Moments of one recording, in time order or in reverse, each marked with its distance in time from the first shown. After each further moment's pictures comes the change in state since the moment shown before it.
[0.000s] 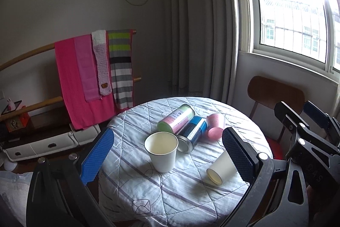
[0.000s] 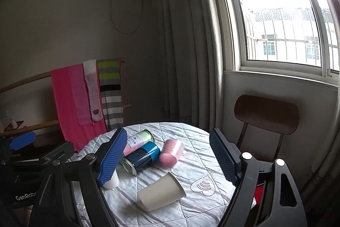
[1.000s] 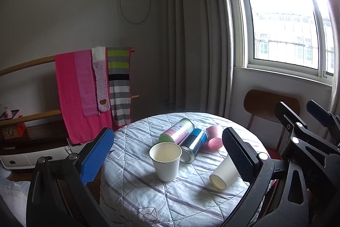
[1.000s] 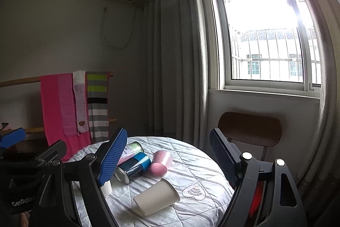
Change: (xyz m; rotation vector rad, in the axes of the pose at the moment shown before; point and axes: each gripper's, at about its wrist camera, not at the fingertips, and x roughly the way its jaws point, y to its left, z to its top) left arm -0.022 0.016 -0.015 0.001 -0.142 -0.032; right arm -0.029 0.019 -0.004 -0.036 -0.119 -0.127
